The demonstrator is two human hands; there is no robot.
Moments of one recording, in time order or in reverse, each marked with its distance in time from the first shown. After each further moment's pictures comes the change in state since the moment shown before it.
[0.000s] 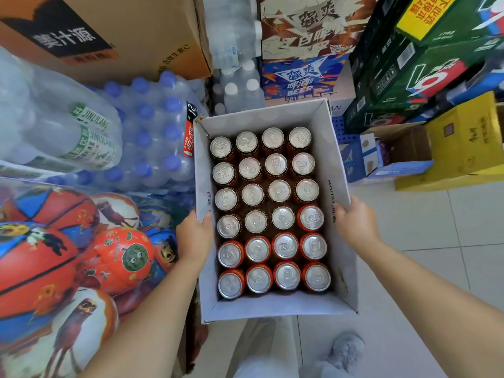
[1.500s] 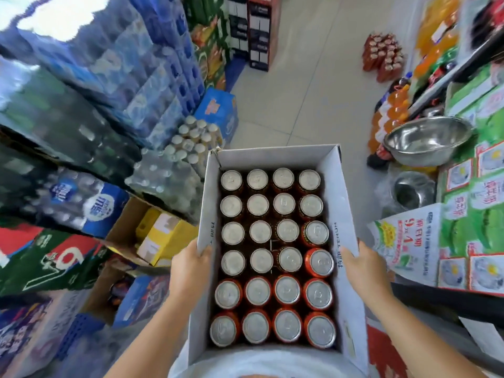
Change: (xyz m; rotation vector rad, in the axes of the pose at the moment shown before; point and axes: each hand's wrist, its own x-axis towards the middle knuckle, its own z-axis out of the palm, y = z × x) left_hand -0.539 0.591 0.358 0.355 -0.645 0.903; right_hand -0.189 0.615 -0.479 0.583 0.661 0.866
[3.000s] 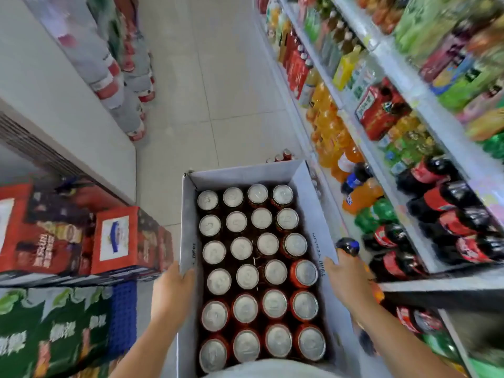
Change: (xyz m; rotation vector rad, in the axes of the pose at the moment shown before) left_hand 0.862 0.995 0.195 0.277 -0.290 0.268; right_hand 1.054 -0.406 -0.313 0.152 0.237 0.370
